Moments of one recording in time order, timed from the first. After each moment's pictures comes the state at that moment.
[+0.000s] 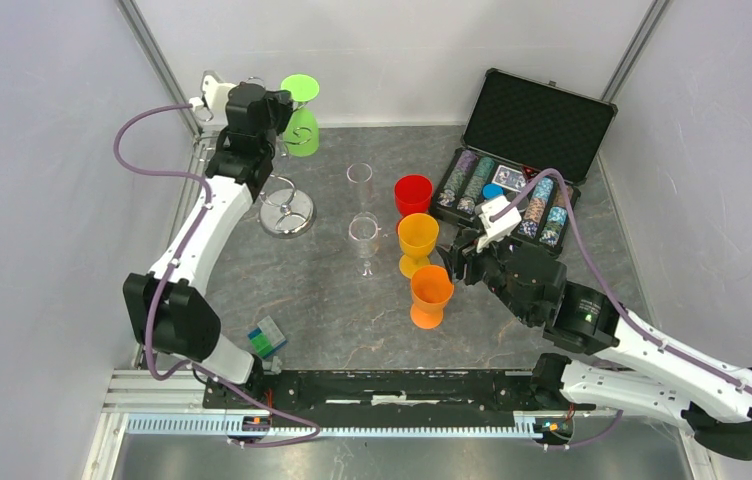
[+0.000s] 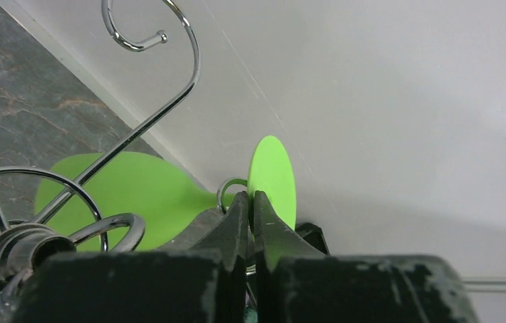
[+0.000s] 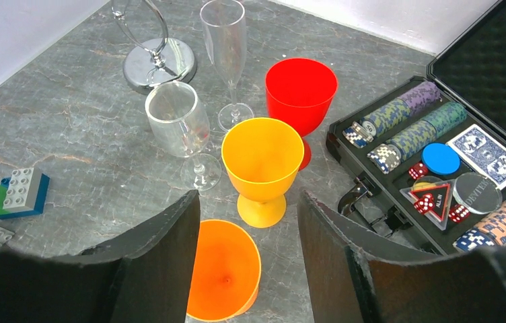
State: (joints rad) left arm -0.24 1.54 1.49 -0.10 -0.36 -1.07; right arm 1.07 0.77 0.88 -0.32 0.53 0.14
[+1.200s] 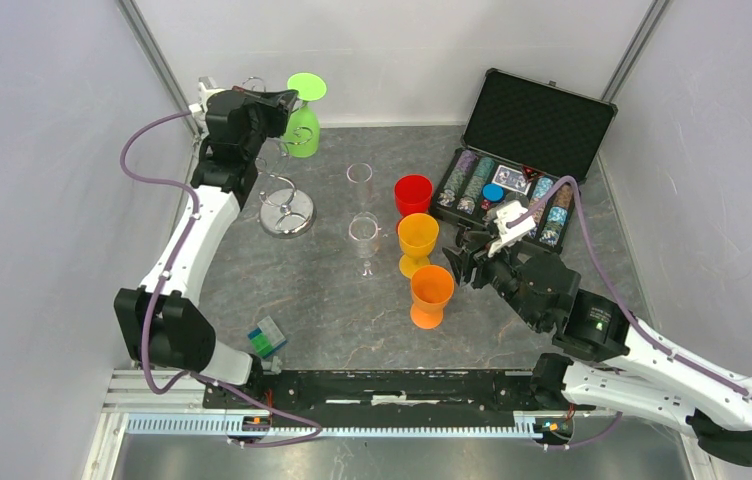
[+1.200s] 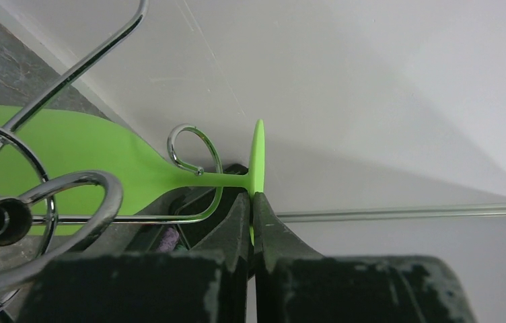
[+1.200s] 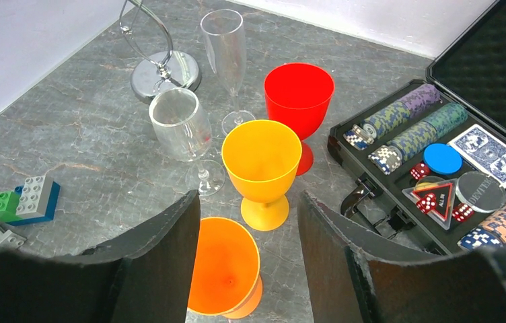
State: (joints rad) left arm -0.17 1.47 1.42 -0.03 -0.04 -1.28; right arm 1.07 0.69 0.84 -0.30 0.53 0.15
